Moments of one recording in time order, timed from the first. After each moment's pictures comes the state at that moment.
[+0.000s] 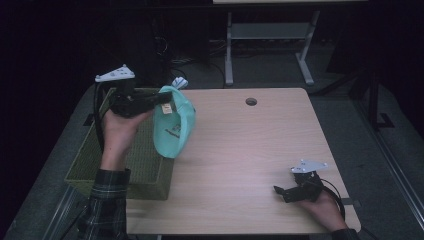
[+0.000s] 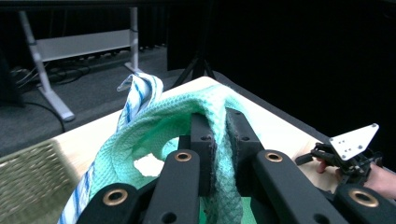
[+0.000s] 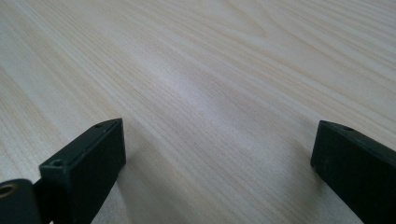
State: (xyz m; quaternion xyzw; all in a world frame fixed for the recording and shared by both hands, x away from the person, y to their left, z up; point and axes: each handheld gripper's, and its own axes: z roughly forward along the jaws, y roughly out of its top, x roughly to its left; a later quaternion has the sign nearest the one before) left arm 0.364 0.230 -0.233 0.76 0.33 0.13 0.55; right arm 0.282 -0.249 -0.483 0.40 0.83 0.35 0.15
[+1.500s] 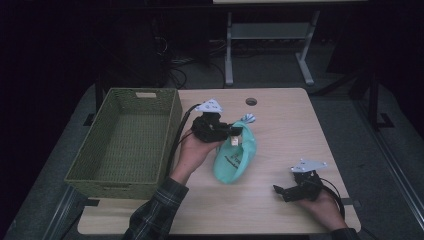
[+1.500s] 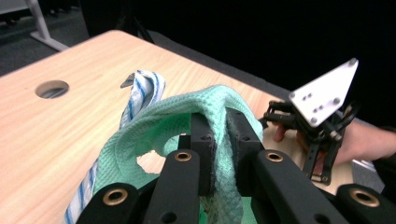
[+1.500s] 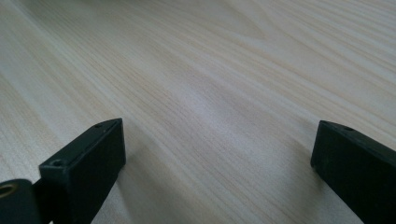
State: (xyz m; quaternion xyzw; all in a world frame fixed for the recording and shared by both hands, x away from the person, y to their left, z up) left arm 0.372 0.066 -0.335 0.82 0.23 0.03 0.52; right arm 0.284 -0.248 -0.483 0.40 0.83 0.35 0.15
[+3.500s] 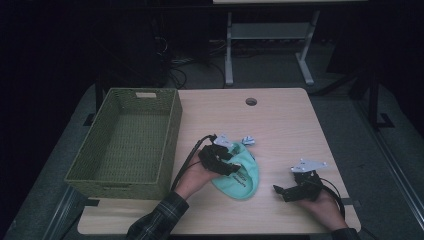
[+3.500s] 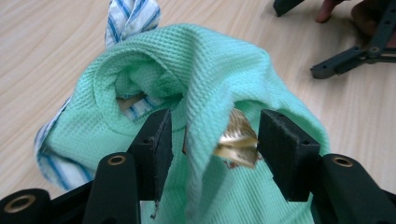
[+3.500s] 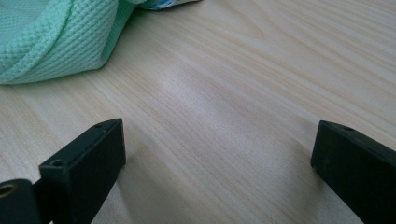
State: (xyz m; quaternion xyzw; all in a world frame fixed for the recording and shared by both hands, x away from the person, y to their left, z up) left arm 0.349 0.058 -0.417 0.90 0.23 0.03 0.37; right arm 0.284 -0.249 -0.483 0.40 0.83 0.35 0.15
